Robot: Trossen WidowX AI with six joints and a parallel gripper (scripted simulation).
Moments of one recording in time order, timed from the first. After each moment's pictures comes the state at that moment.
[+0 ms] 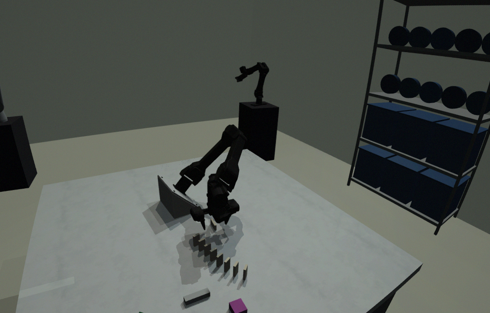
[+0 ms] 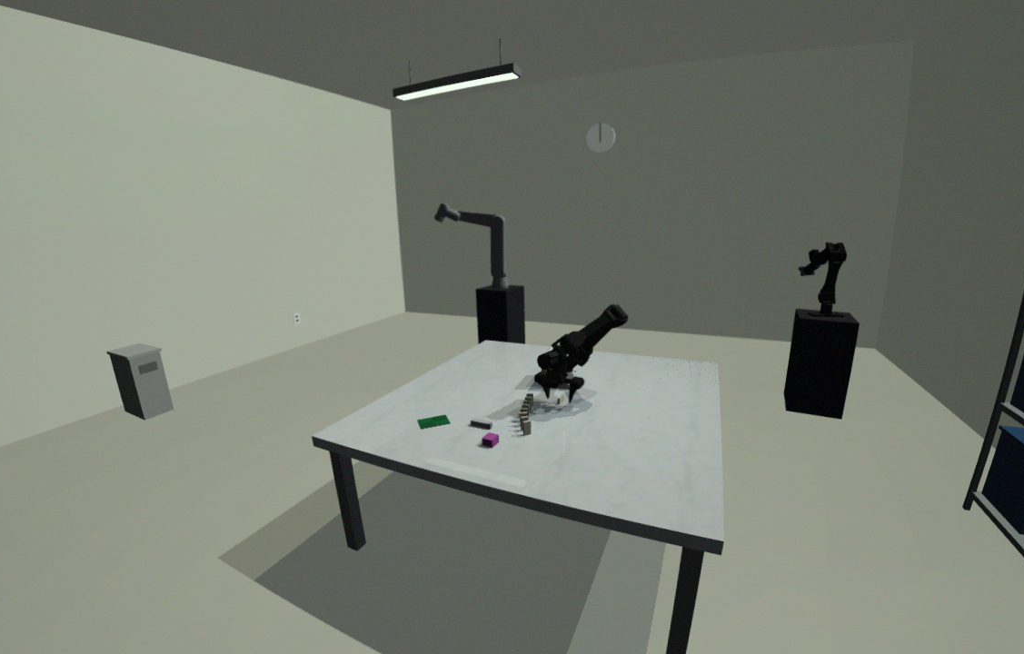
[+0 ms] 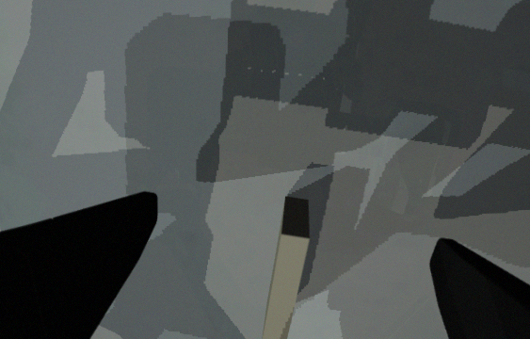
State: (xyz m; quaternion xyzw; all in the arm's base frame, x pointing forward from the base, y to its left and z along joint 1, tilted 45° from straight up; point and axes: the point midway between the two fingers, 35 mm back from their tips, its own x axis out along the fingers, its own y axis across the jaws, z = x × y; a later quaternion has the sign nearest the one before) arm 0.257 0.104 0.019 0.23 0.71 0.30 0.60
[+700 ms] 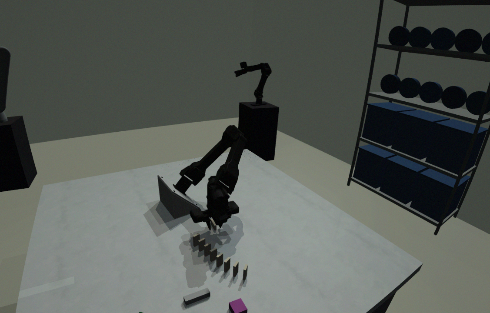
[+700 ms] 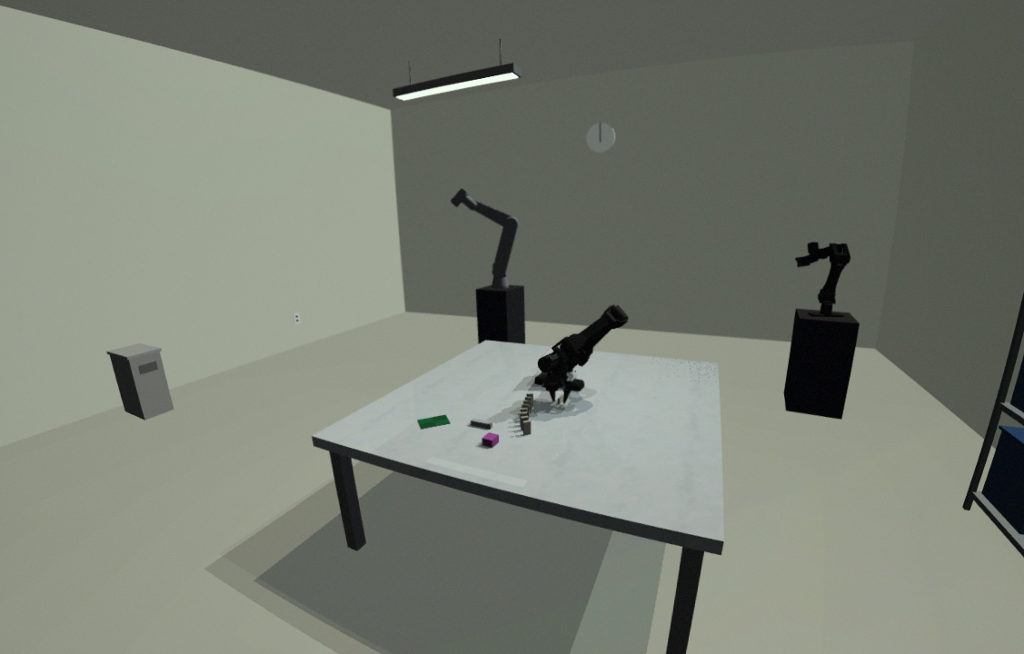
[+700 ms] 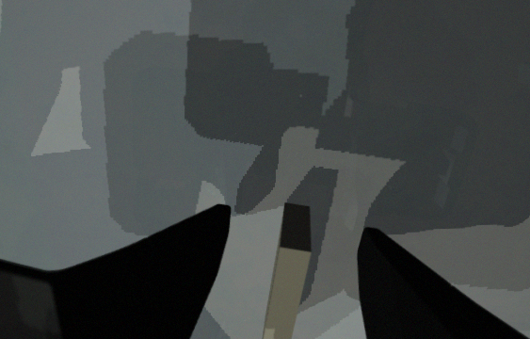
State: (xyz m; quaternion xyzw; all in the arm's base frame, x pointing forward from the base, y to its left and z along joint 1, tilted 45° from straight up) arm 0.253 0.110 0.012 0.23 0.71 0.30 0.60
